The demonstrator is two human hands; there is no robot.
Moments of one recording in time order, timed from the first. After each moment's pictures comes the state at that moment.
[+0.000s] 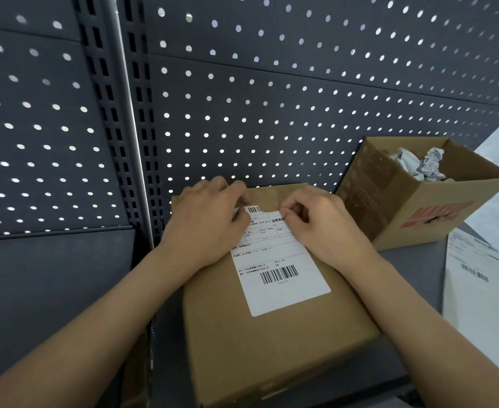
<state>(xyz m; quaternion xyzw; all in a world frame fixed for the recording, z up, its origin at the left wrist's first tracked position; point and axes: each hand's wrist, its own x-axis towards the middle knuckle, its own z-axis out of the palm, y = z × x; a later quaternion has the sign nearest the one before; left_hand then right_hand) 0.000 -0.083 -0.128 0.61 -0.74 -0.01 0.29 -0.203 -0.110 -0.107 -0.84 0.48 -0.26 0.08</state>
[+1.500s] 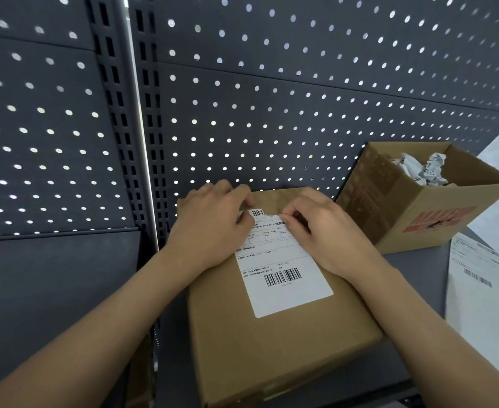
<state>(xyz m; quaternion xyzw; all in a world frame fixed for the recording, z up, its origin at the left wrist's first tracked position) 0.001 -0.083 -0.127 0.62 -0.74 -0.02 0.28 -0.207 -0.107 -0.108 -0.88 0.42 -0.23 0.01</state>
